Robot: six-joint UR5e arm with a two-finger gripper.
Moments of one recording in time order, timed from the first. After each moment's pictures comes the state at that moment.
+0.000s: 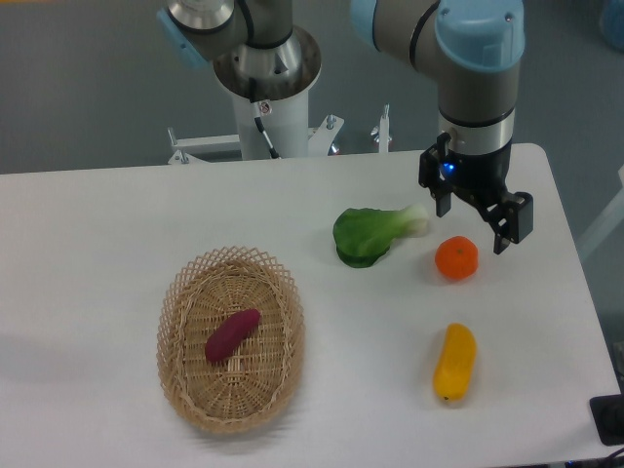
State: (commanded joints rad) arm 2.62 -1.81 -1.45 -1.19 1.60 1.50
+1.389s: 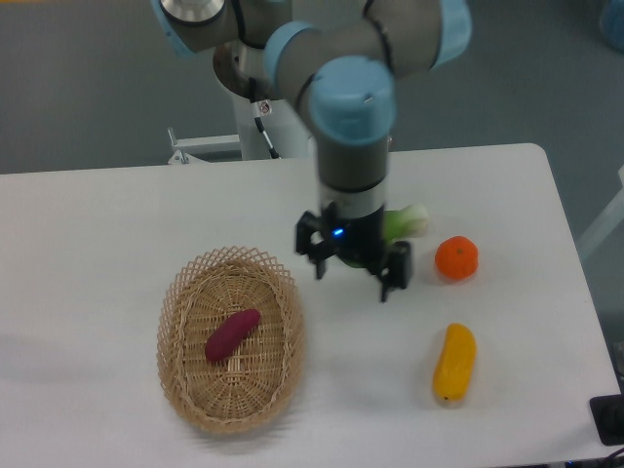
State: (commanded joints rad) arm 2.29 -1.85 -1.64 -0.95 1.54 0.79
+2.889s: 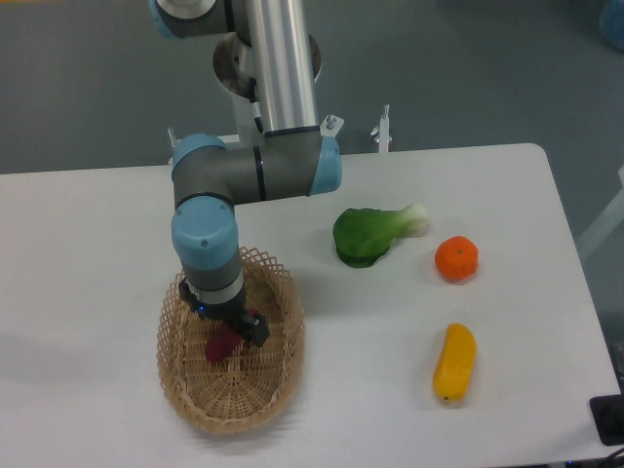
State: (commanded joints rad) arm 2.12 -2.07 -1.73 -0.86 1.54 0.73
